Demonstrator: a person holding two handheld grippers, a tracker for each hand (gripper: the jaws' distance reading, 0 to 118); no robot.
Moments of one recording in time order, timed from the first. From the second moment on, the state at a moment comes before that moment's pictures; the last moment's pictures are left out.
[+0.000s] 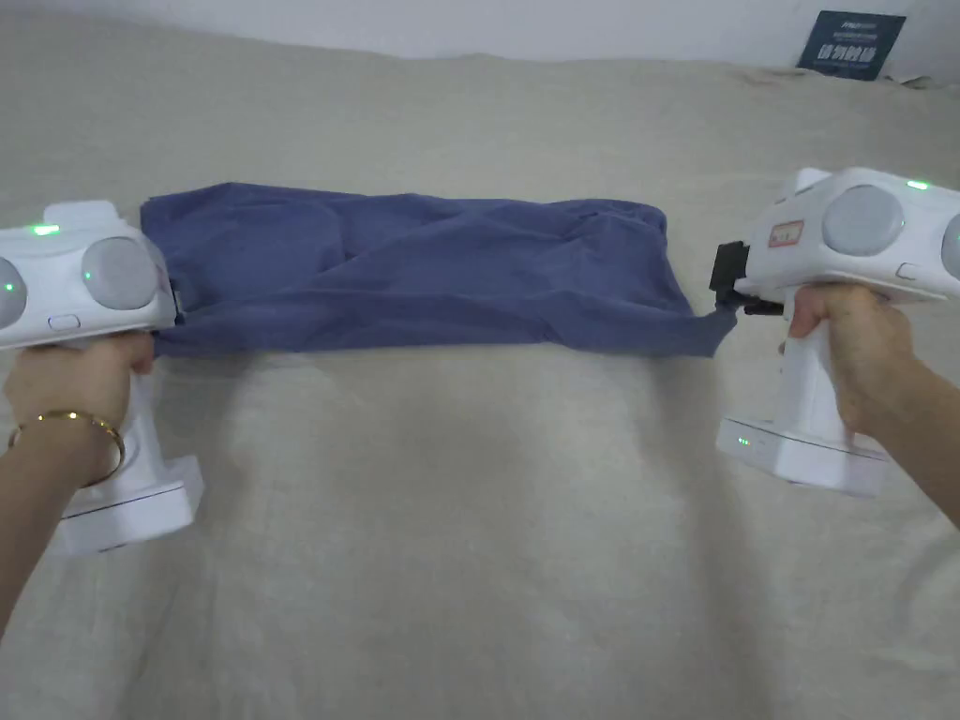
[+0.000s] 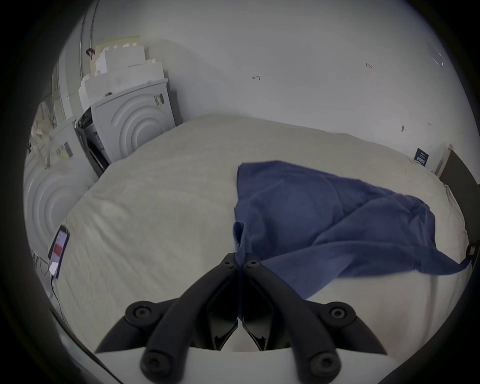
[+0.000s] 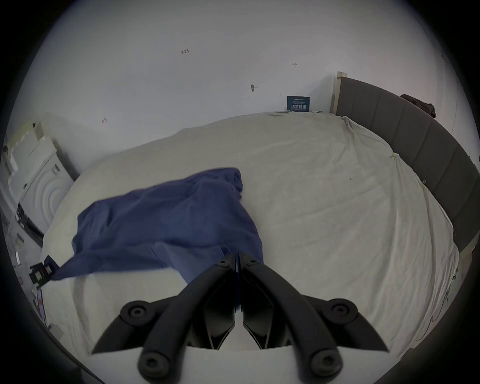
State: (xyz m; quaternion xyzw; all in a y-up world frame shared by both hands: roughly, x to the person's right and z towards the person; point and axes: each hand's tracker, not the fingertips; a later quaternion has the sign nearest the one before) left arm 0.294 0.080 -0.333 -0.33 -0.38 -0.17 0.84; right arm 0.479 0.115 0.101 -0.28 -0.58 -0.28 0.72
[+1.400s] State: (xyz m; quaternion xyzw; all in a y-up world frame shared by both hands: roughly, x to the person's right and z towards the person) left arm 0.012 0.024 -0.288 -0.39 -0.37 -0.17 0.83; right arm 0.187 0.062 0.278 -0.35 -0.50 -0.31 0.73
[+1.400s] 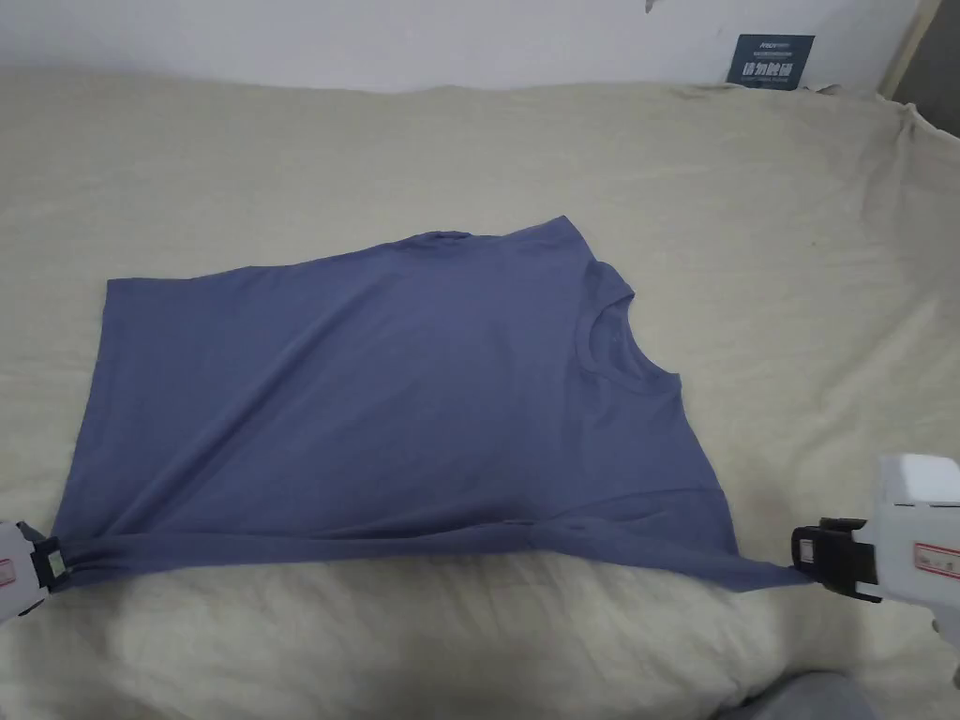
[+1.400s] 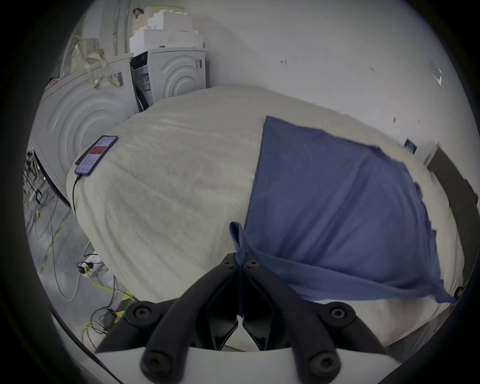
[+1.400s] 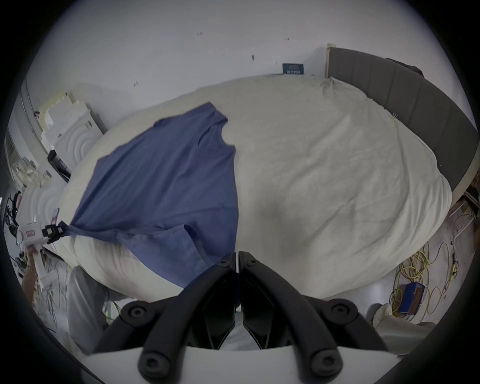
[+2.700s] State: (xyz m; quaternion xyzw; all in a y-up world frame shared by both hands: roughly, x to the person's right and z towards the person) left arm 0.027 0.121 -0.240 -0.20 -0.44 -0.12 0.86; right arm 0.178 0.128 0.238 -0.17 -0.60 -0.18 0.76
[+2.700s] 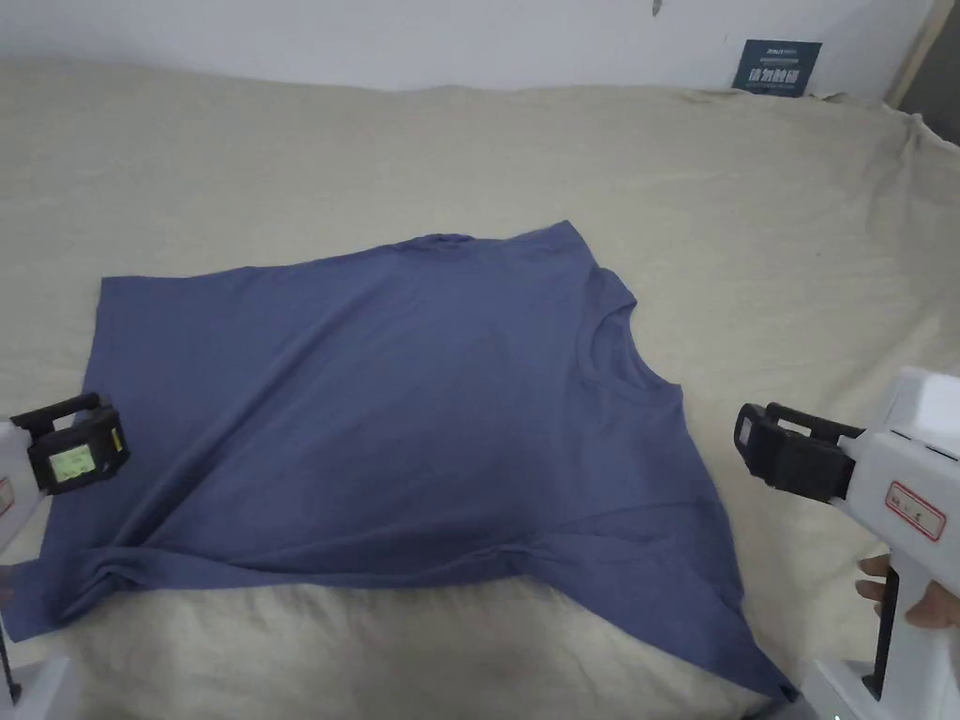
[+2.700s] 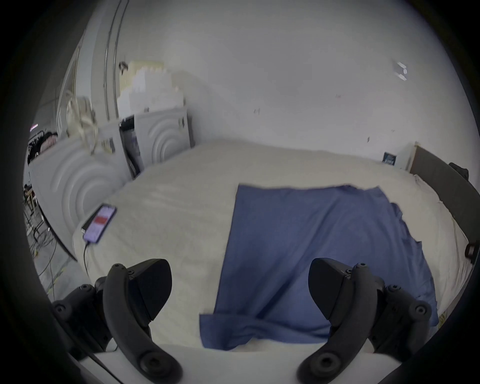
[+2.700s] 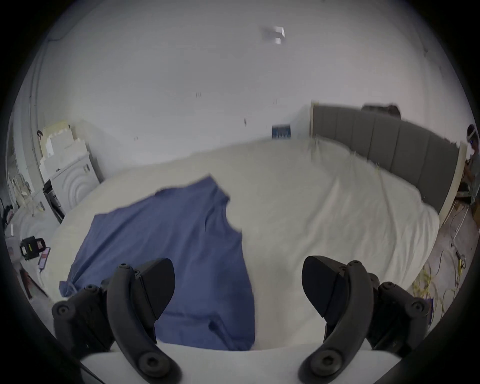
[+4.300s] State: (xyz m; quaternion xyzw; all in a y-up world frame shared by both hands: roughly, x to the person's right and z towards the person) left arm 0.039 0.129 -0.196 -0.14 -0.55 -0.07 0.82; right arm 0.163 0.133 0.203 -0.10 -0.59 -0.08 0.80
